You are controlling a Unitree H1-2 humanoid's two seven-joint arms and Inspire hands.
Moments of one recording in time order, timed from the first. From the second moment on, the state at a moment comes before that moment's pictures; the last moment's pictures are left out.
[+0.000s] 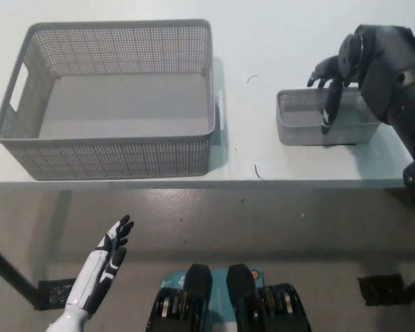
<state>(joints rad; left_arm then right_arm) -0.03 0.19 -0.06 0.17 0.14 -0.36 -0.06 -1.42 -0.22 0.71 1.44 -0.54 0.13 0.64</state>
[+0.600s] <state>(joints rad) -0.03 0.19 -0.06 0.17 0.14 -0.36 -0.07 -1.33 -0.21 0.67 1.45 -0.55 0.13 0.48</state>
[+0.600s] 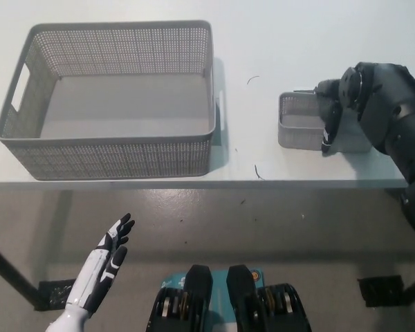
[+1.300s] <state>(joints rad) -0.03 0.18 -0.06 0.17 0.15 -0.36 -0.07 -1.28 -0.21 0.61 1.44 -0.54 0.01 0.09</state>
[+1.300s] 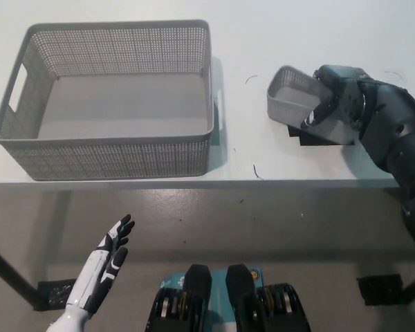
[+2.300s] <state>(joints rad) -0.02 0.19 -0.09 0.17 0.15 -0.36 -0.08 -1.64 0.07 0.50 1.39 -0.54 -0.18 -0.10</state>
